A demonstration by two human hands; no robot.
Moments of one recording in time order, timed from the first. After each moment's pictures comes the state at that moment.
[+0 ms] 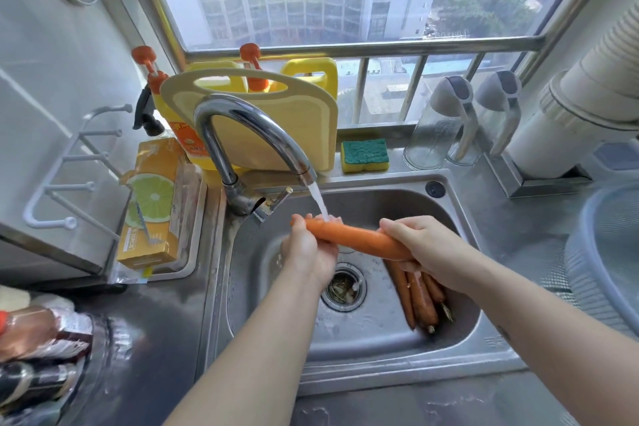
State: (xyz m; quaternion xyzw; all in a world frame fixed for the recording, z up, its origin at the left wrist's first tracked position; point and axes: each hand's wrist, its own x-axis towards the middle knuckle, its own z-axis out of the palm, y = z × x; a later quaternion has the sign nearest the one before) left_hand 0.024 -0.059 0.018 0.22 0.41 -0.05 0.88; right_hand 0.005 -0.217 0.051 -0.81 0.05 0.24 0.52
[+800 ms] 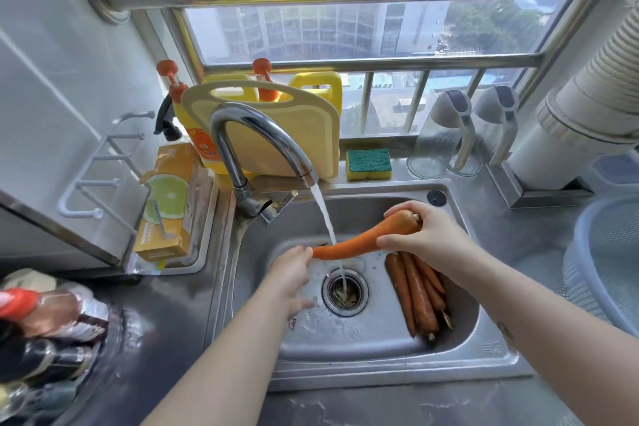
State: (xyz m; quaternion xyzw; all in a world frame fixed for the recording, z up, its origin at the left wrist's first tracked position) left_hand -0.020 -0.027 0.011 0.60 0.36 -0.21 0.68; right_hand 0.004 -0.227 0.065 -0.85 0.04 0.14 0.51
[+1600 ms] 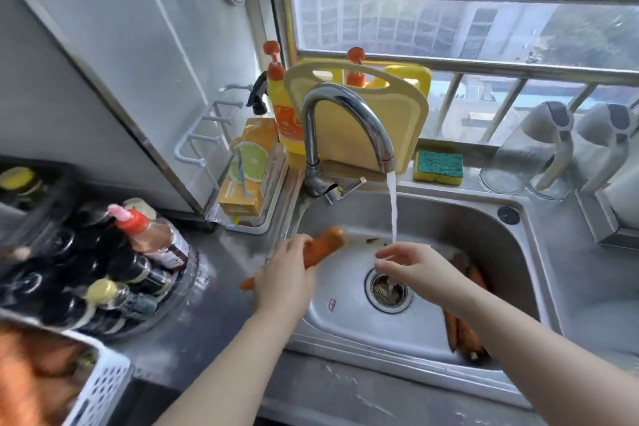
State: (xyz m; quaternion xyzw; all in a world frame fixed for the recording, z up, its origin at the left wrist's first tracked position) left_hand -0.092 0.037 0.019 0.95 0.20 -0.03 0.23; right_hand -0.019 -0.160 0.025 -0.84 -0.09 0.31 0.44
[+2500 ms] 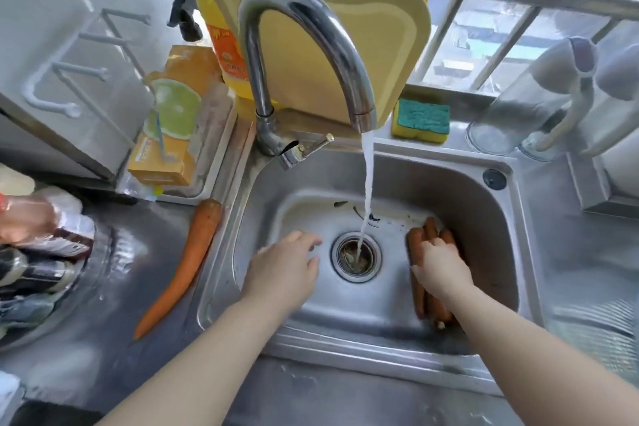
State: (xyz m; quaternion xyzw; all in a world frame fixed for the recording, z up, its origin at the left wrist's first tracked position) left_hand -0.056 0.002 -0.038 0.96 0.08 -0.16 0.23; right_hand 0.030 -0.252 -0.147 -0.97 -0.06 0.22 -0.02
